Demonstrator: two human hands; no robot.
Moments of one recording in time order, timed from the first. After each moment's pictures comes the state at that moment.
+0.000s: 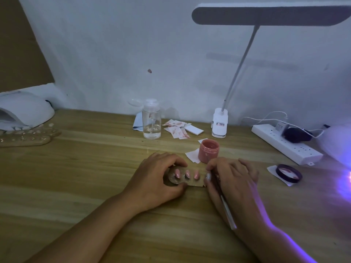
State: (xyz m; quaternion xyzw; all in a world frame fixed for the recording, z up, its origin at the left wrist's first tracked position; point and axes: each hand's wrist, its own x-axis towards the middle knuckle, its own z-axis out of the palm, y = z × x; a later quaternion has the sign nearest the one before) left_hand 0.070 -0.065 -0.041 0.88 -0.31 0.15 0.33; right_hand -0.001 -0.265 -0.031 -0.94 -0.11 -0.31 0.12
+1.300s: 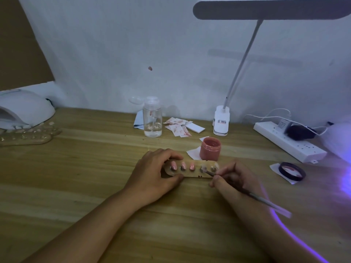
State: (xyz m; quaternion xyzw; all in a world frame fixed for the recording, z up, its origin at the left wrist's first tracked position) left_hand 0.075 -0.063 -0.043 0.89 -0.24 0.13 0.36; right_hand -0.009 -0.263 -0.020 -0.79 0.01 -0.14 0.60
